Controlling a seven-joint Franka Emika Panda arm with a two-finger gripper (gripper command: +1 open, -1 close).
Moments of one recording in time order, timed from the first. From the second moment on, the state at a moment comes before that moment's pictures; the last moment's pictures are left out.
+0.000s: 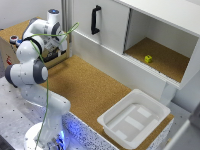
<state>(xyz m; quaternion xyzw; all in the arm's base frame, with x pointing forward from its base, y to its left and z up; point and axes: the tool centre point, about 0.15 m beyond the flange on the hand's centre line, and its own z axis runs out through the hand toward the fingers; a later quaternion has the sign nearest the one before) 0.303 0.303 0.413 -0.99 -0.08 -0.05 0.07</state>
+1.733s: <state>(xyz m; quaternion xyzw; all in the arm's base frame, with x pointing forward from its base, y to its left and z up) 0.326 0.341 0.316 -0.99 0.00 -0.02 0.11</state>
